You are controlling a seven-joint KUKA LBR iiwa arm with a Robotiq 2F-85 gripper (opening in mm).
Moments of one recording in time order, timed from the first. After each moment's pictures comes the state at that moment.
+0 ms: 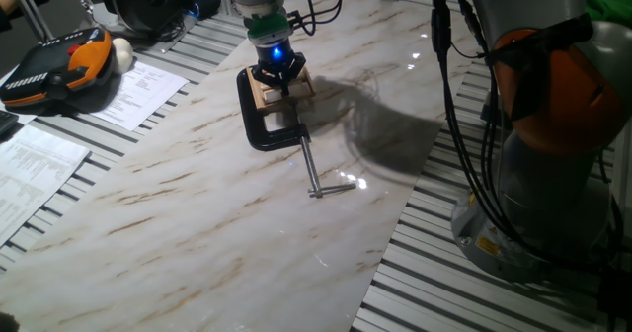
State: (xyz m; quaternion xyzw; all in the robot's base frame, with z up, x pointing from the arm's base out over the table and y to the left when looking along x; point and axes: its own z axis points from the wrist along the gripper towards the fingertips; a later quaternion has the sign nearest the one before) arm 0.558 -0.141 0.045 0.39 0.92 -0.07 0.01
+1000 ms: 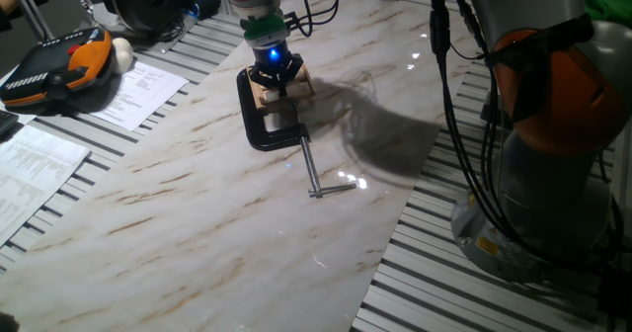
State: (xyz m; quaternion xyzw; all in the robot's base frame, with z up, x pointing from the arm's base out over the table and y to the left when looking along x) arm 0.562 -0.134 0.045 0.38 0.92 -0.07 0.01
